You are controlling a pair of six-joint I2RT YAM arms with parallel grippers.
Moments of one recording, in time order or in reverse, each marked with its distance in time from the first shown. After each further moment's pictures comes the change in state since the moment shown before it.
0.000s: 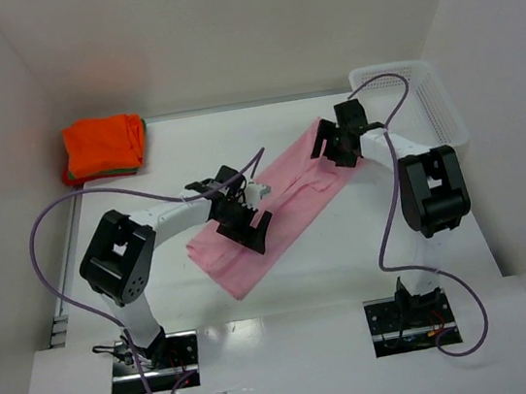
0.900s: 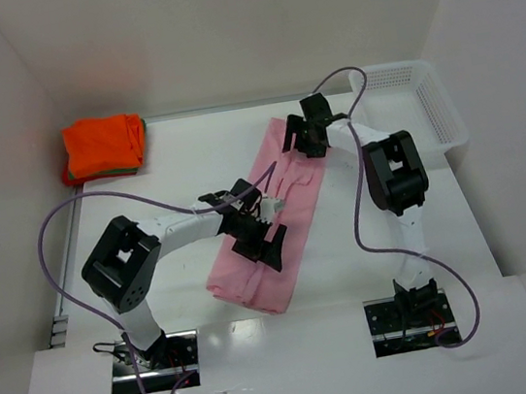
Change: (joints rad) left arm -0.134 -0.032 -0.061 0.027 0.108 -0.186; right arm 0.116 0.331 0.340 -0.012 0.012 0.001
